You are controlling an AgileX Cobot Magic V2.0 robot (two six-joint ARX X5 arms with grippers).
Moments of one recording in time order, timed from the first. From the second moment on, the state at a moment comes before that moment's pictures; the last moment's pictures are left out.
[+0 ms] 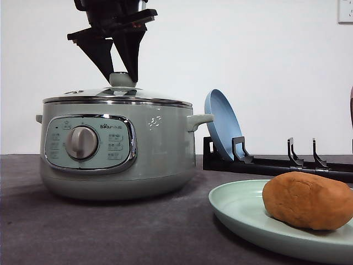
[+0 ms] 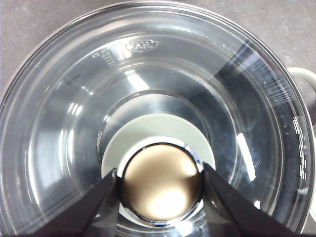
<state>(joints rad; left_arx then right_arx) -0.47 1.92 2.03 -1.24 0.03 0.03 0.47 0.46 1.11 -0.99 -0.18 0.25</state>
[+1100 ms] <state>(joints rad) -0.48 1.28 1.75 -1.20 0.03 0.03 0.47 0.46 1.11 -0.99 -0.18 0.25</state>
